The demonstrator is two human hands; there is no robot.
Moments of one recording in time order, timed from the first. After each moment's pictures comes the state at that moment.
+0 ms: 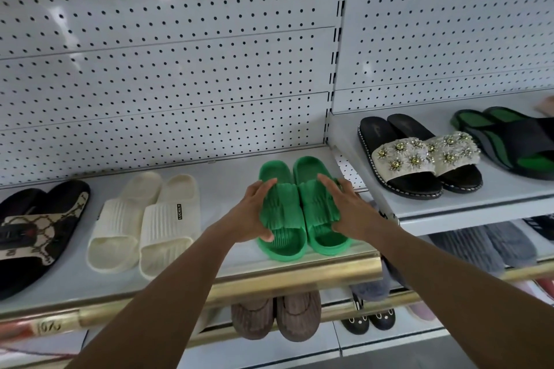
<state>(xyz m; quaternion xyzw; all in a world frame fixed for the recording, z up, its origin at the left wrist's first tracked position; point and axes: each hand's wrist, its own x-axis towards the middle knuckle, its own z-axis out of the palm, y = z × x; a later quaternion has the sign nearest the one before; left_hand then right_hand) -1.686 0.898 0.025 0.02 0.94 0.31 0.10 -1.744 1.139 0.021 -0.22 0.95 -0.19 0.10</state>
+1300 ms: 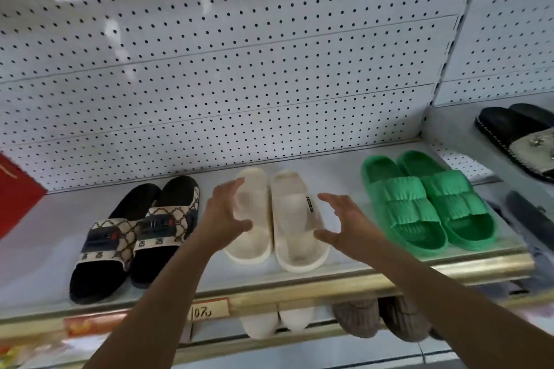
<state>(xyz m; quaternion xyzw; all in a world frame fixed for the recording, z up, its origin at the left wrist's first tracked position) -1.571 0.642 0.050 -0.13 0.94 0.32 -0.03 -1.641 0.902 0.015 -0.24 0.90 -0.34 0.08</state>
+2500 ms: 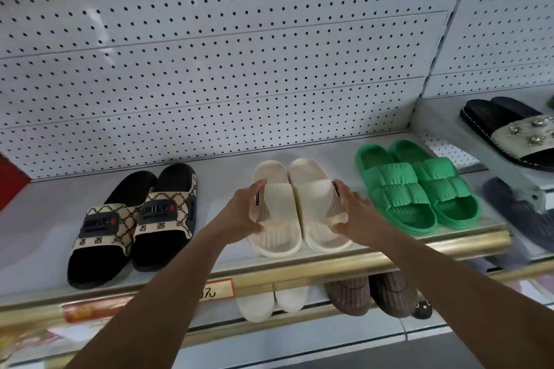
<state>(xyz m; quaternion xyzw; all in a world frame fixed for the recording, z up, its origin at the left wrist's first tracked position) -1.573 0.644 0.027 -0.05 0.93 0.35 0.09 -1.629 0.906 0.015 -0.16 0.94 -0.26 0.13</state>
